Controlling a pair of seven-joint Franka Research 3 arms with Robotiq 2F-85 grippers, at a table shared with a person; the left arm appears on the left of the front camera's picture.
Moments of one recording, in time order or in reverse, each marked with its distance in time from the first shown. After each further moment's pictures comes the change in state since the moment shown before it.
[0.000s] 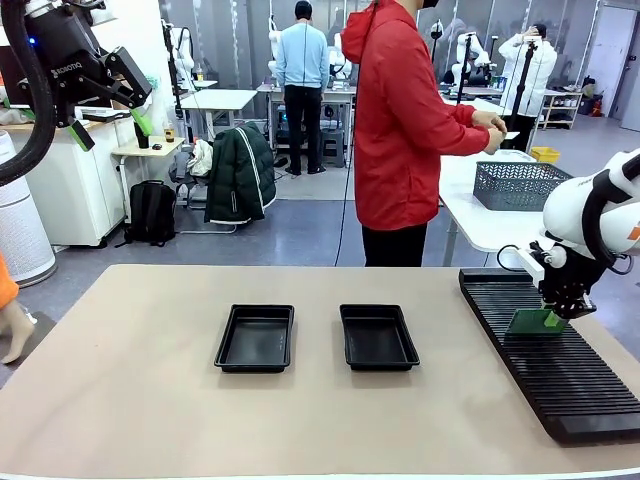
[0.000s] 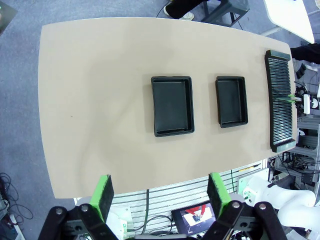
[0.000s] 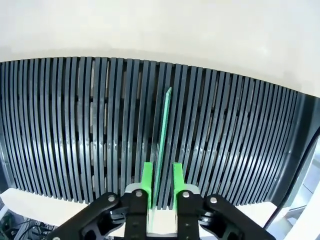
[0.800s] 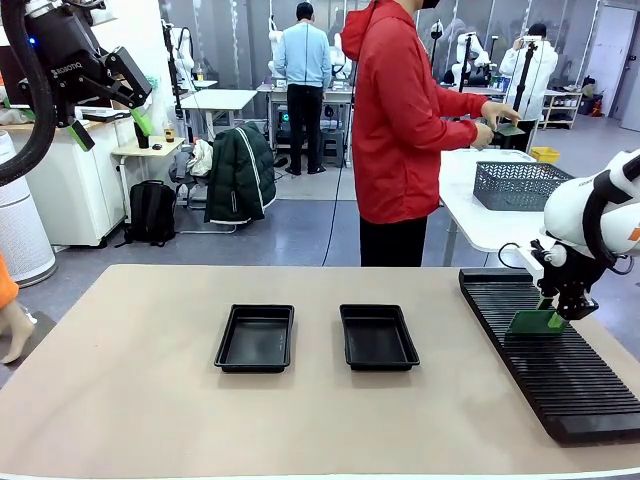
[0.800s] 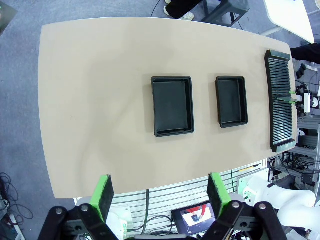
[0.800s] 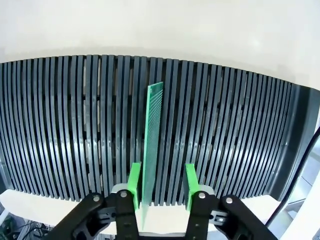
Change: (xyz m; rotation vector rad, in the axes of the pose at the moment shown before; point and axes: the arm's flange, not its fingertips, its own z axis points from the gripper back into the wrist) left arm 0.000 0.000 0.000 0.000 0.000 0.000; right arm -0.003 -0.001 0.001 -0.026 0.010 -0.027
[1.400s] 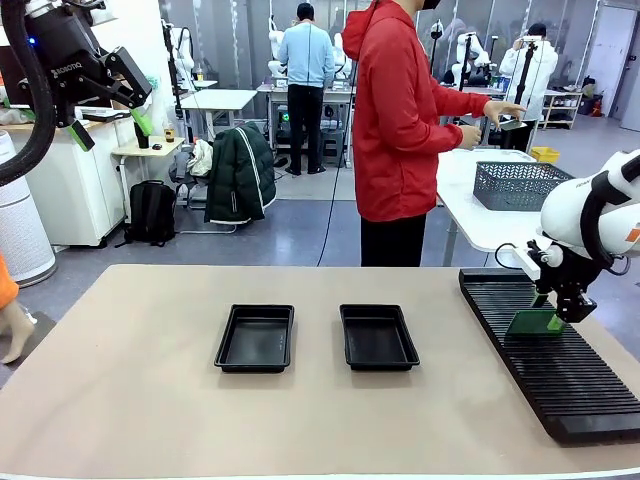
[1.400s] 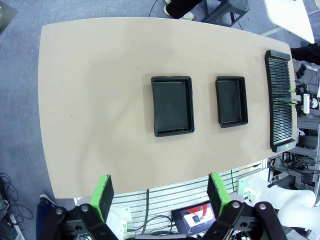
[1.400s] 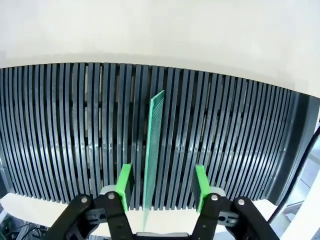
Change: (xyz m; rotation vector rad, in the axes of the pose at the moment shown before) left arm 0.000 0.000 0.000 0.000 0.000 0.000; right arm 0.007 0.001 -0.001 -0.003 -0.002 0.007
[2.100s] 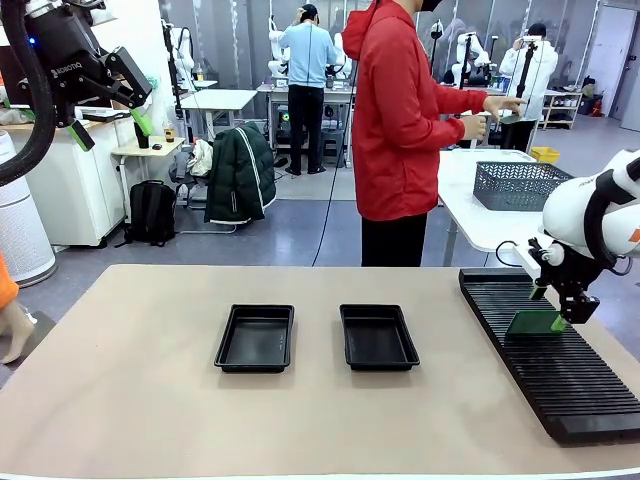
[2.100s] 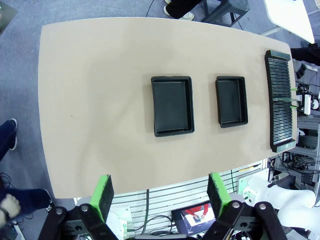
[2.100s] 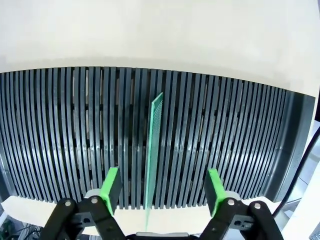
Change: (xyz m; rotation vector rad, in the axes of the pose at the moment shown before) left arm 0.000 0.000 0.000 0.000 0.000 0.000; right arm 0.003 0.004 0.007 -0.024 -0.004 -0.009
